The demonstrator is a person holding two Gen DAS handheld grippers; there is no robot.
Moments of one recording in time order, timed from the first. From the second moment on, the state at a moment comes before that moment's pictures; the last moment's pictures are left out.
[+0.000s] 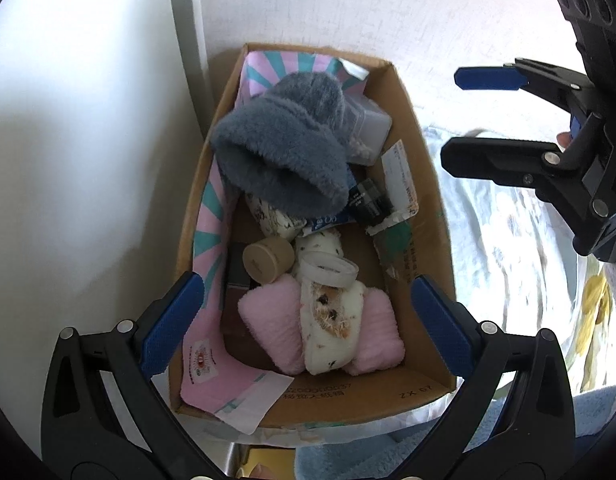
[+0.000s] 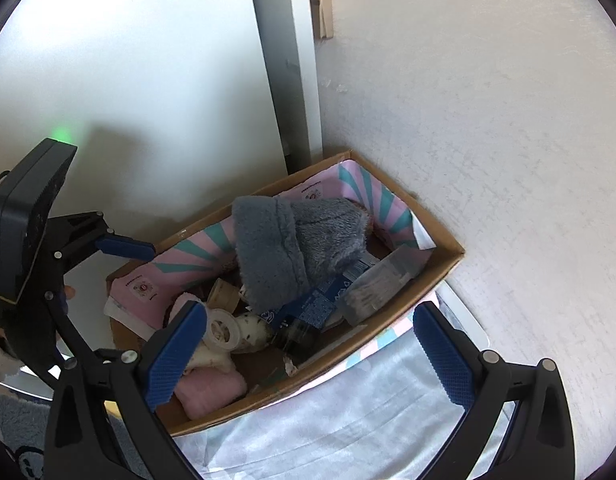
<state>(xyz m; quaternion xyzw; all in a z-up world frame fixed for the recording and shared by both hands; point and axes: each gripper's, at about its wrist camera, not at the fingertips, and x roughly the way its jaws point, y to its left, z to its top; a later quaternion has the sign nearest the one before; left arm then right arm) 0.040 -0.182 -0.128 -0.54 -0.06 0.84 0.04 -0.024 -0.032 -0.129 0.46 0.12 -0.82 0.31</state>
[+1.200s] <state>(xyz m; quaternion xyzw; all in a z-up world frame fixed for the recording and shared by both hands) 0.035 -0.095 0.002 -0.45 -0.06 0.89 0.03 0.103 0.144 -0.027 0.44 -0.09 -0.88 -0.14</state>
